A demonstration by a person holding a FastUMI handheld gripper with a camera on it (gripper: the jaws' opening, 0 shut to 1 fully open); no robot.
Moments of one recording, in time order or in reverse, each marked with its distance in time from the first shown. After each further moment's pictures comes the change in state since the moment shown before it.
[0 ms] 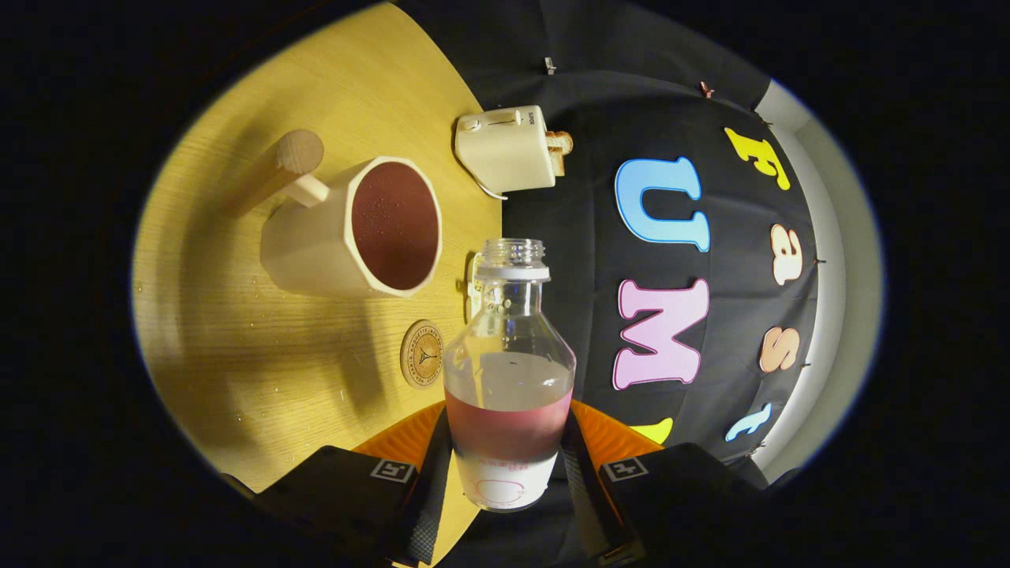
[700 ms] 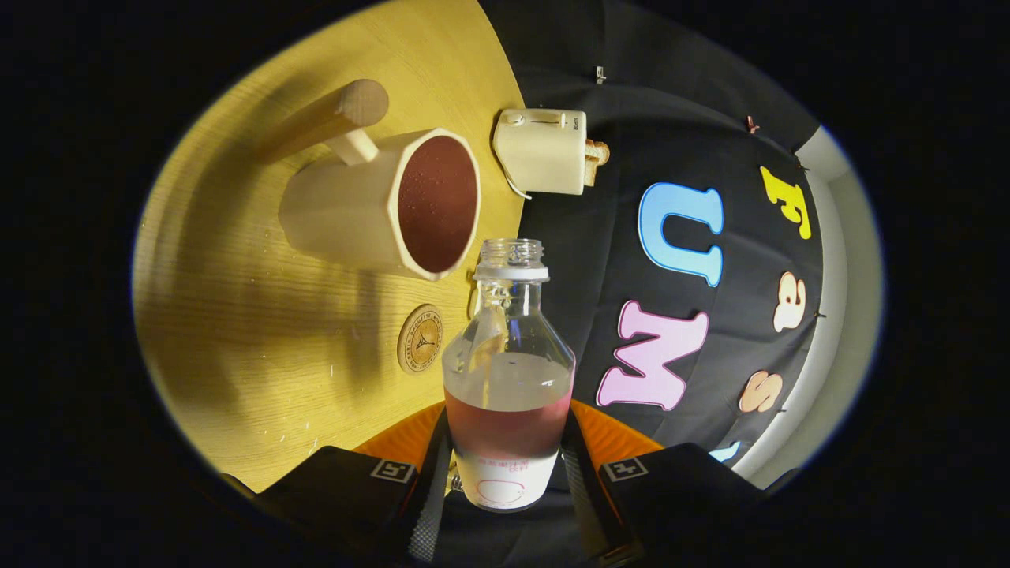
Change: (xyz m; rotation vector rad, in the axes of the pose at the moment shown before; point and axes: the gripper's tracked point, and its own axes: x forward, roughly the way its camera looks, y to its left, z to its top) arm 0.004 0.001 0.000 -0.189 -0.001 -0.007
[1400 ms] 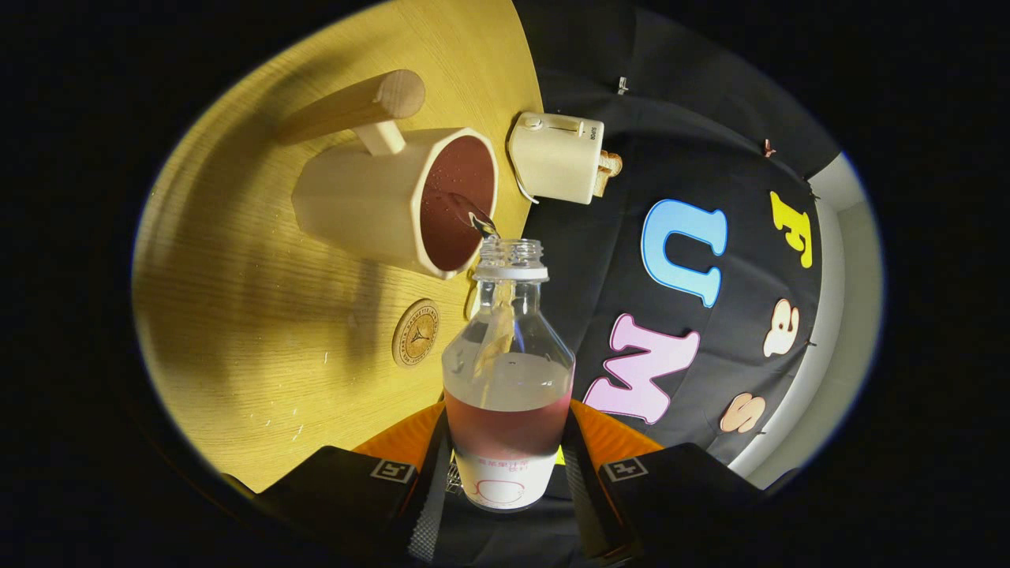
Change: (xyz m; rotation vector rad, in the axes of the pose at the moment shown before) arm 0.001 -0.005 0.003 -0.096 -0.009 -0.016
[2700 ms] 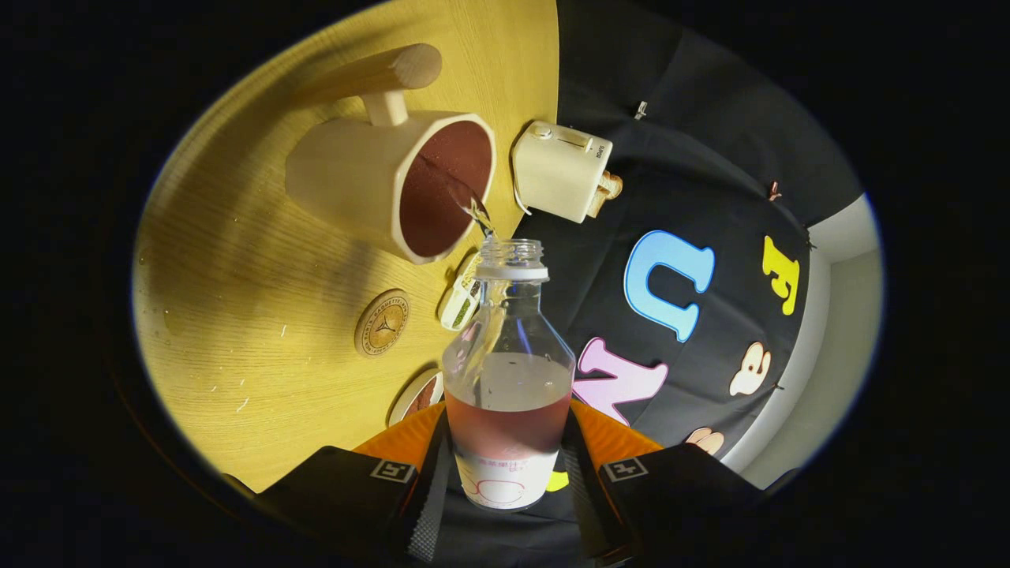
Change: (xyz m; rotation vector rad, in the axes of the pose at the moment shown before) arm 0.011 -0.025 0.004 -0.163 -0.051 -0.075
